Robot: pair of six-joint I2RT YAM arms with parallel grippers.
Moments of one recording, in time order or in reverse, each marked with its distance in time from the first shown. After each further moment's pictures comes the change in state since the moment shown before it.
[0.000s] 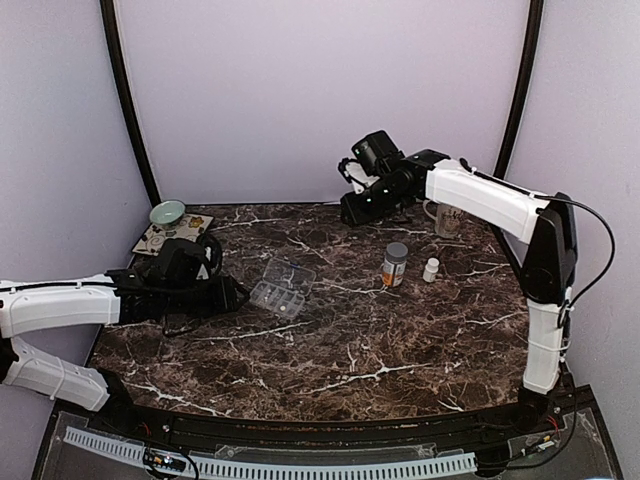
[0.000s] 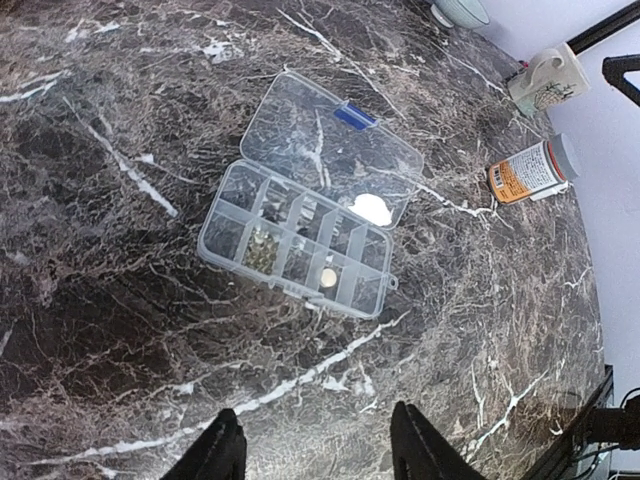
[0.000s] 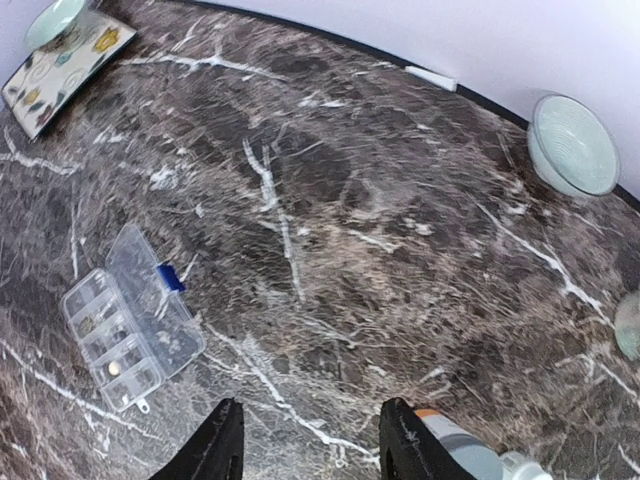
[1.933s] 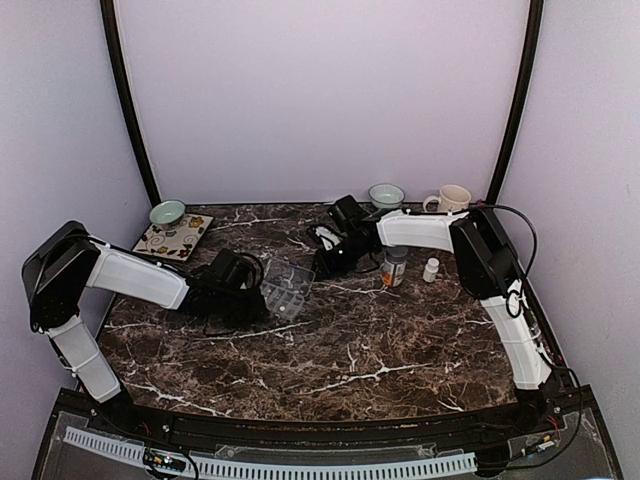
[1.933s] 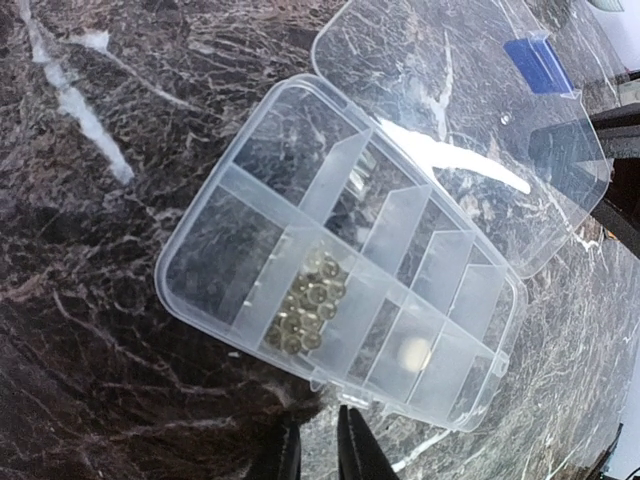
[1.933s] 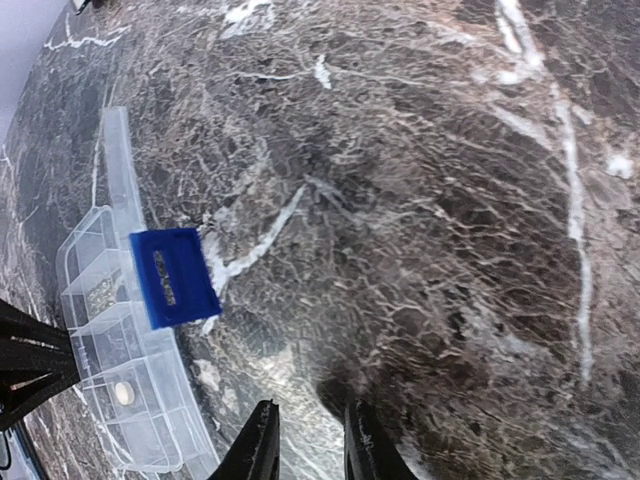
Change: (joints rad) left arm 0.020 0.516 0.129 0.180 0.042 -0.171; right arm -0.005 0.422 0.015 0.264 -0.516 0.051
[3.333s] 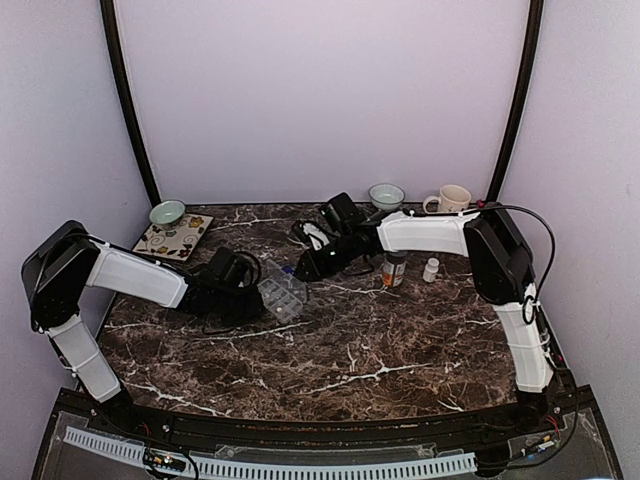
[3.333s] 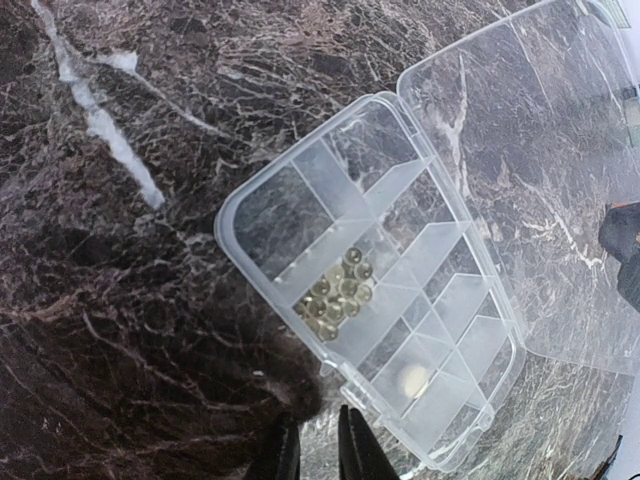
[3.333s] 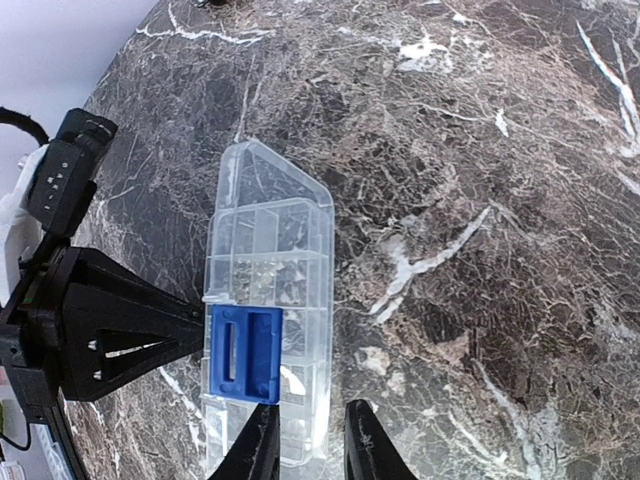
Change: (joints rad) left arm 0.020 0.001 0.000 0.003 -0.016 0.000; right arm 0.087 -0.141 -0.146 0.135 -0.037 0.019
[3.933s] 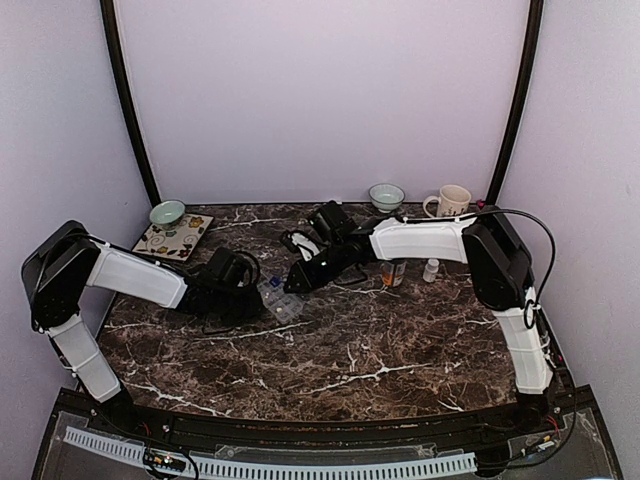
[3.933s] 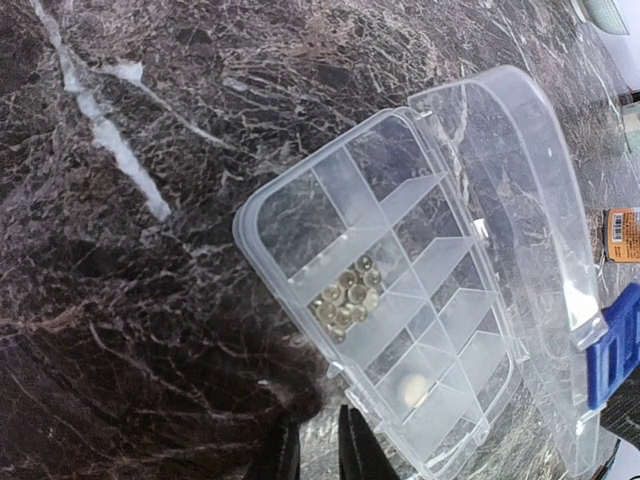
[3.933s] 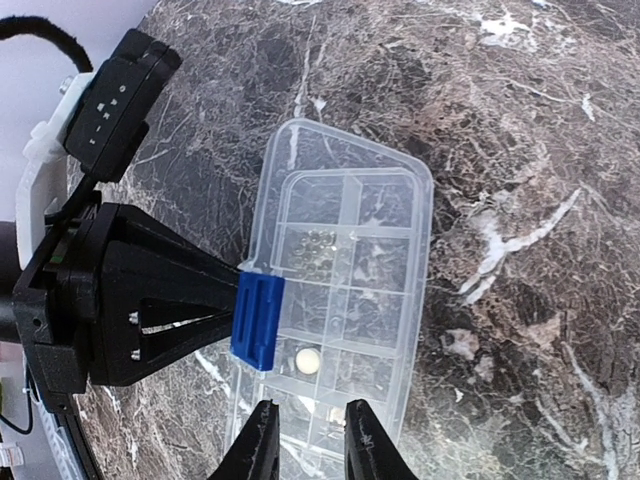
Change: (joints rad) left arm 0.006 0.001 -0.007 0.018 -0.003 0.000; right arm 0.068 -0.019 -0.022 -0.009 0.011 0.000
